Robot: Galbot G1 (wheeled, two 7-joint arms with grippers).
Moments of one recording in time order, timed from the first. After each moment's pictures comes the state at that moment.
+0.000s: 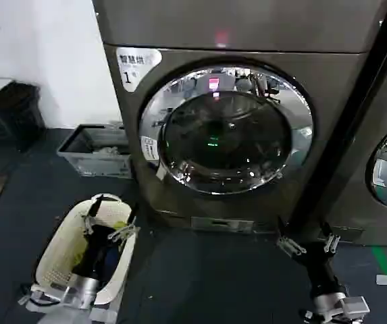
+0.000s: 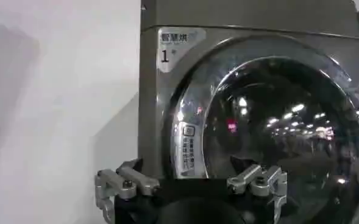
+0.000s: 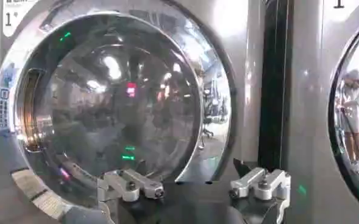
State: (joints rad) left arm 1.50 -1.40 -0.62 -2.08 -0.25 -0.21 0.26; right arm -1.67 1.51 0.75 2.28 0.14 0.00 -0.24
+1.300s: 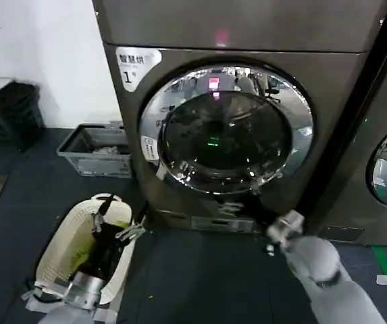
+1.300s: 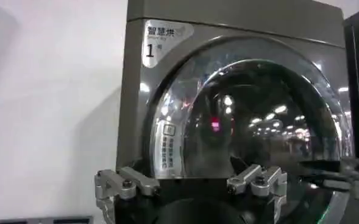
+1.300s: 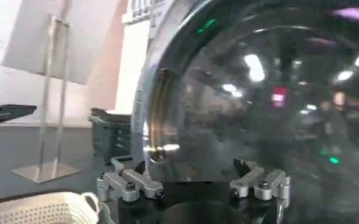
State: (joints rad) left arm 1.50 -1.42 -0.62 -2.15 -0.27 -0.09 0.30; right arm -0.85 1.11 0.13 1.81 0.35 -0.13 -0.34
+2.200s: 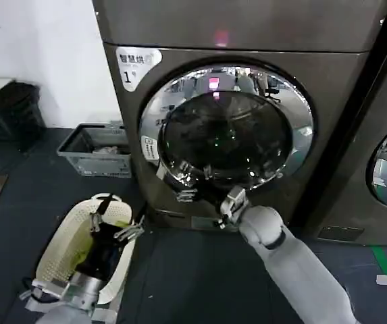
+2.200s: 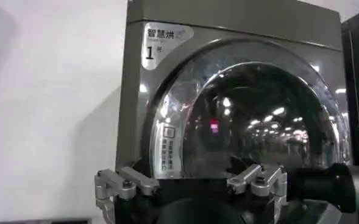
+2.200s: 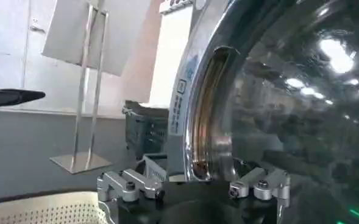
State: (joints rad) left arm 1.50 -1.42 -0.62 -2.15 -0.28 -0.09 0.31; right arm -0.64 1.22 -0.05 1.66 0.33 -0.16 -0.29
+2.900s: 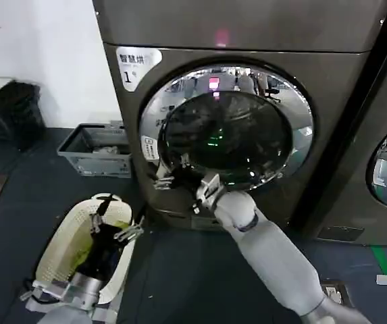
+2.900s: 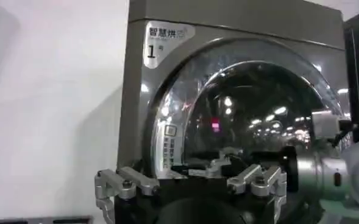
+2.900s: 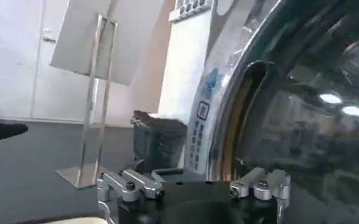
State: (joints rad) left arm 1.50 -1.43 -0.62 -2.15 -0.27 -0.09 0.32; right arm -0.51 1.32 -0.12 1.53 0.33 -0.17 -0.29
